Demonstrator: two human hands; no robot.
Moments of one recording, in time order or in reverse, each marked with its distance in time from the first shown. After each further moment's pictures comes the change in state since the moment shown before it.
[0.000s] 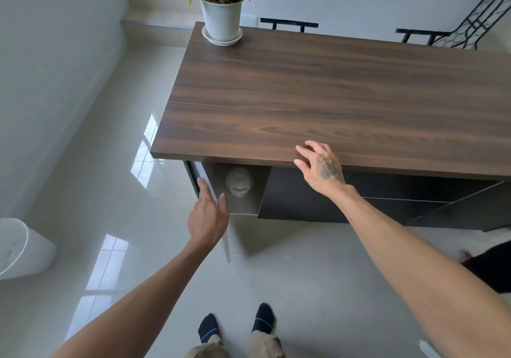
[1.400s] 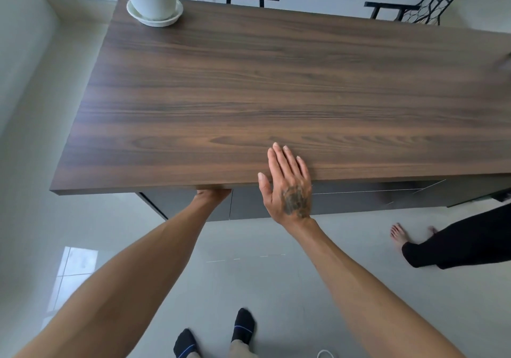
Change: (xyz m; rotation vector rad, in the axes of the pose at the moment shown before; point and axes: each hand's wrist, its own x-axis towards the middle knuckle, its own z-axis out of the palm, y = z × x) left_hand 0.120 0.131 0.082 -1.476 -0.513 -0.832; right_hand 0.013 0.024 0.060 -0.107 0.516 -0.037
